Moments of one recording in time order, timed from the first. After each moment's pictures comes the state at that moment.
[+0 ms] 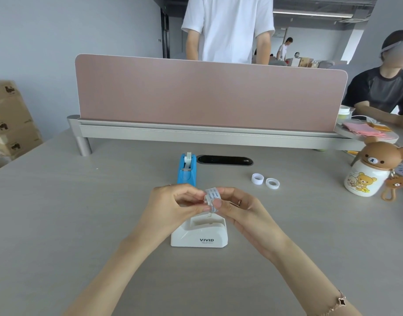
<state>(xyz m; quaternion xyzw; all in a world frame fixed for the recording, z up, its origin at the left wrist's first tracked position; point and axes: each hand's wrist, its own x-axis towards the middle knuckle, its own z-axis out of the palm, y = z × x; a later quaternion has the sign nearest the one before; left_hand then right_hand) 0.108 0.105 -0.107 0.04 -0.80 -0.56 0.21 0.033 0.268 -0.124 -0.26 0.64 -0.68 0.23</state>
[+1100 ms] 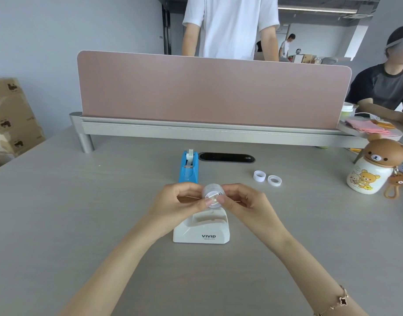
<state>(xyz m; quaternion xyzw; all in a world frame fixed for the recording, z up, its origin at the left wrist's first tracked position) 0.105 0.100 -0.110 0.06 -0.79 -0.61 0.11 0.032 0.270 -0.121 -0.27 0.74 -0.61 0.10</state>
